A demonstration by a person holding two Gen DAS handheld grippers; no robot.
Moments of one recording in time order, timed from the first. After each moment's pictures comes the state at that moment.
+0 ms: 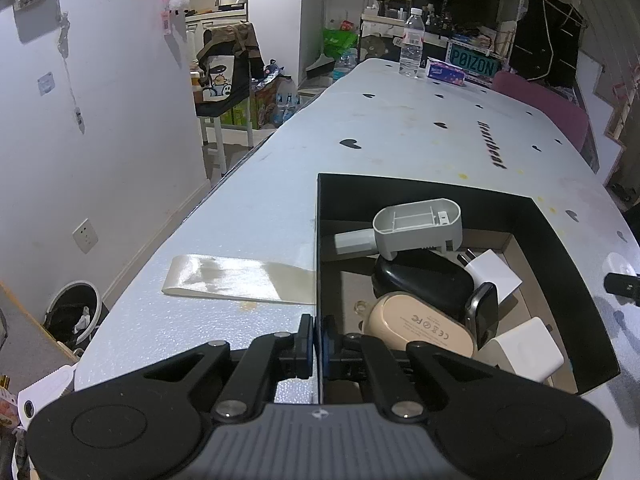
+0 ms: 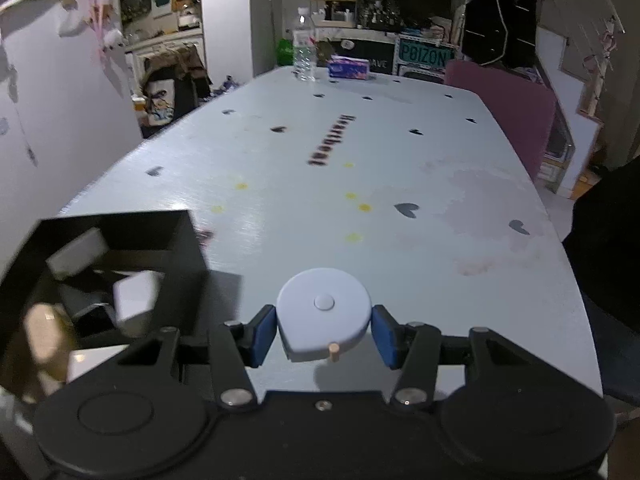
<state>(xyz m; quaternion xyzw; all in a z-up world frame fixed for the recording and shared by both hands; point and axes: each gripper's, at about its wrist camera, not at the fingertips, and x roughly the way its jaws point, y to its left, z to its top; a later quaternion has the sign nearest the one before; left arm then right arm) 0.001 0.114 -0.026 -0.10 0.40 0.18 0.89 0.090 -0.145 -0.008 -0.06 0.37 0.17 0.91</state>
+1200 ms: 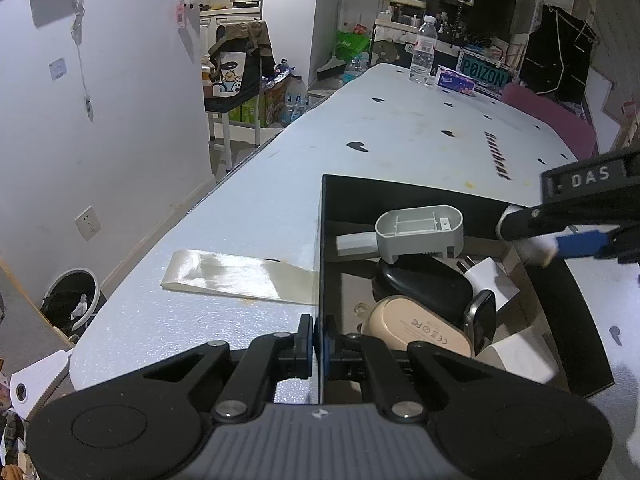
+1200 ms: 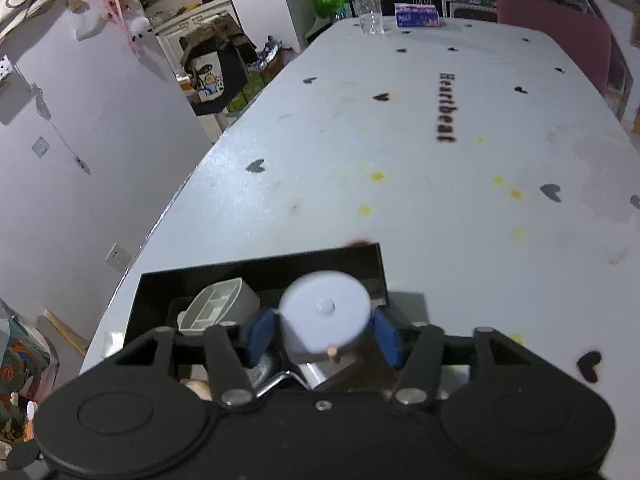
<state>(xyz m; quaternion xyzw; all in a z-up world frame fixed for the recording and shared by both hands) -0.001 0.111 -0.027 -0.12 0.39 0.19 0.89 0.122 -0.031 0.007 0.01 0.47 0.23 0.85</state>
